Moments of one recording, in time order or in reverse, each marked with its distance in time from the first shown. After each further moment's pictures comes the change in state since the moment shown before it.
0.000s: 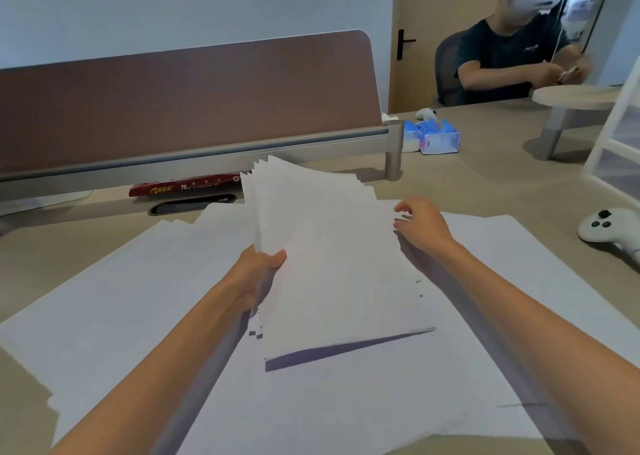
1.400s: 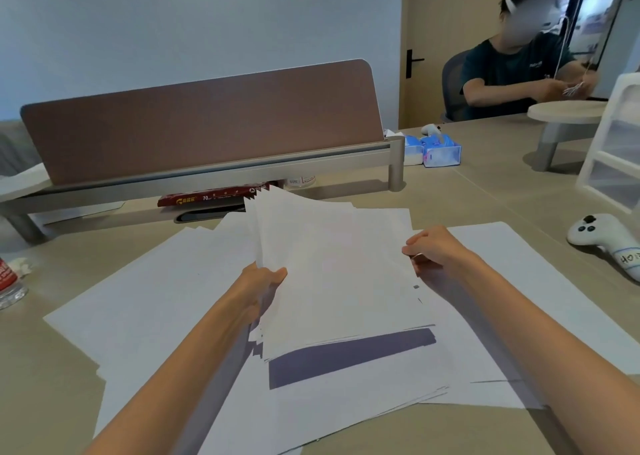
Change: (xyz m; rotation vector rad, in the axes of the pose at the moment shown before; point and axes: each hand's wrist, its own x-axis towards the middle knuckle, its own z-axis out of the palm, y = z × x) left_hand -0.046 0.002 -0.012 0.131 0.173 -0.161; right_hand -0.052 -0.004 -0.032 0.473 -0.257 0.326
